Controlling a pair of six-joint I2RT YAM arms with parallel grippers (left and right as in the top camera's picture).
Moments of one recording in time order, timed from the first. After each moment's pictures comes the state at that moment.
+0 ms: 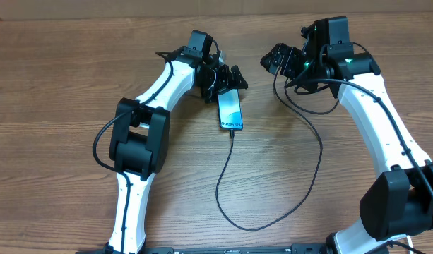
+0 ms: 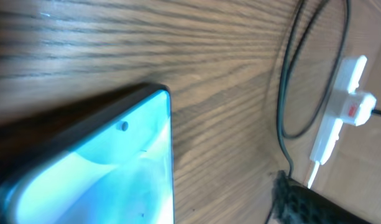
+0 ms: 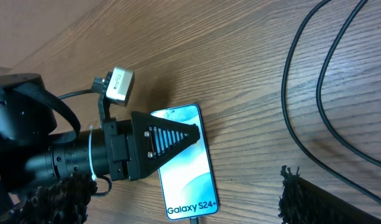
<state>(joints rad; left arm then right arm) -0.34 2.39 1.88 -0.67 0.66 -0.58 0.14 1.76 1.53 -0.72 -0.36 0.51</state>
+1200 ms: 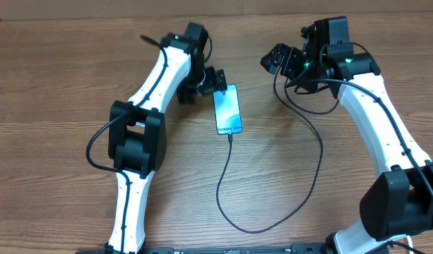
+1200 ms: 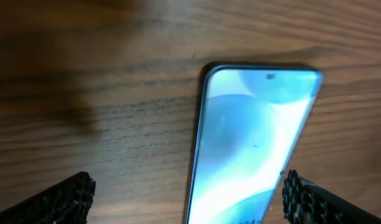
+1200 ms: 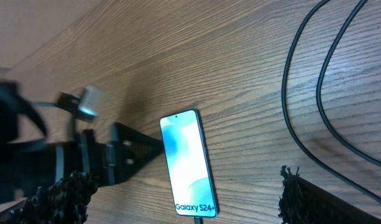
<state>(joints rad) -0.32 2.41 2.14 -1.20 0.27 -0.52 0.14 1.76 1.53 -0.72 -0.36 0.51</state>
